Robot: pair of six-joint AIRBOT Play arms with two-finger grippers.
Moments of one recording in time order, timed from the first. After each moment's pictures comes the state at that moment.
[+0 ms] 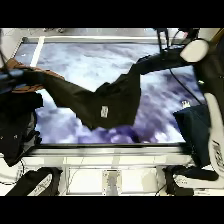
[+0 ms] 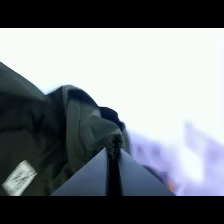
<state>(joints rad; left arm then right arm) -0.12 -0.91 1.28 1.66 -1.03 -1.63 0.27 -1.41 1.72 -1.17 1.14 1.29</state>
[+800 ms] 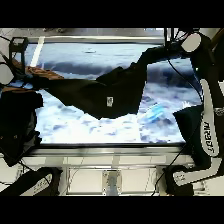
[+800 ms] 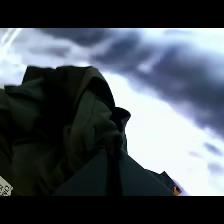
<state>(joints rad) -0.11 -1.08 1.37 1.75 -1.27 -1.59 0.14 -1.57 1.88 -1.18 1.16 1.27</state>
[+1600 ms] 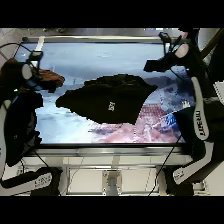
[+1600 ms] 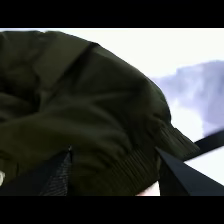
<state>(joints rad) 0.00 -1.28 1.34 1.73 -1.19 -1.57 0.01 -1.73 1.89 -1.23 1.24 1.38</state>
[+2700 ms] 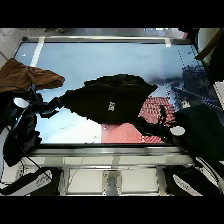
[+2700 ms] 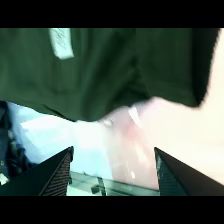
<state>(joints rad) 0.20 -1.18 0.78 0.98 -0.82 -1.52 0.30 -0.94 0.31 -0.27 0.53 1.32</state>
